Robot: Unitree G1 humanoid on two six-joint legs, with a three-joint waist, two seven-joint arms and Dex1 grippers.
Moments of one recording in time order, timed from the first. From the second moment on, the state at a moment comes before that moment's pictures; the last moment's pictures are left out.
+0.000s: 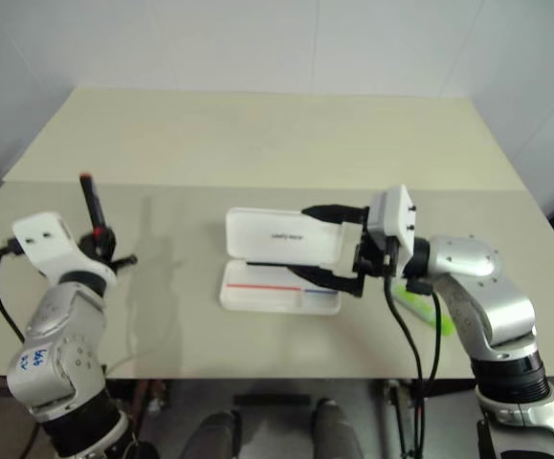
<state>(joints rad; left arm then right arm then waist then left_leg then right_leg) -0.33 0.06 0.48 -0.61 -0.15 0.87 0.07 -0.46 -0.65 -0.03 -0.32 0.61 0.35 1.04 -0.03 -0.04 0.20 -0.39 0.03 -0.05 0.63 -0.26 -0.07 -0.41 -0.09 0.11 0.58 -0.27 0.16</state>
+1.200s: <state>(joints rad) -0.64 0.54 -0.17 0.22 -0.18 -0.07 -1.19 -0.03 -0.81 -0.38 -0.60 0.73 0.46 0.89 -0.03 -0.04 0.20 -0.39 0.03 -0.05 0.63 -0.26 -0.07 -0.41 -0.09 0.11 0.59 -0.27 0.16</state>
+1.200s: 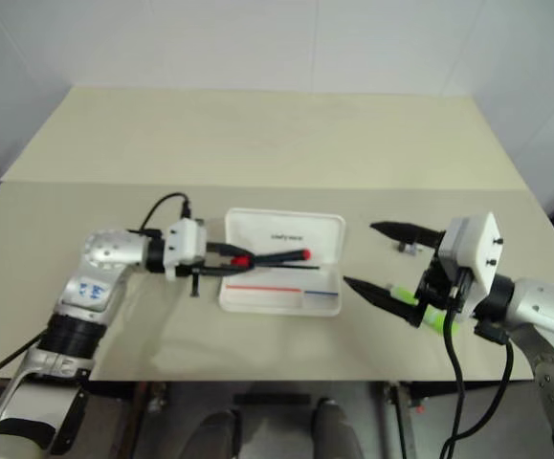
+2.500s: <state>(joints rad) -0.74 0.46 -0.20 0.26 -0.16 0.11 -1.18 0.05 -0.73 -0.36 -0.58 0.71 0.42 0.79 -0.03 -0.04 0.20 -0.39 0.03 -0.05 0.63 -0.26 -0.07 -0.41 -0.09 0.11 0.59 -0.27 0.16</state>
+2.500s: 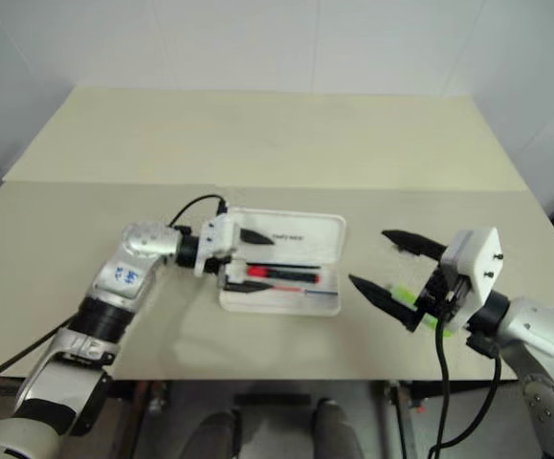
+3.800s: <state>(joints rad) -0.65 0.84 0.06 0.13 -0.52 0.23 -1.50 0.05 -0.80 -0.32 0.22 0.41 0.09 1.14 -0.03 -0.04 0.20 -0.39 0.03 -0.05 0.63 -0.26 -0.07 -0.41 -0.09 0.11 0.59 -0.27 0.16</state>
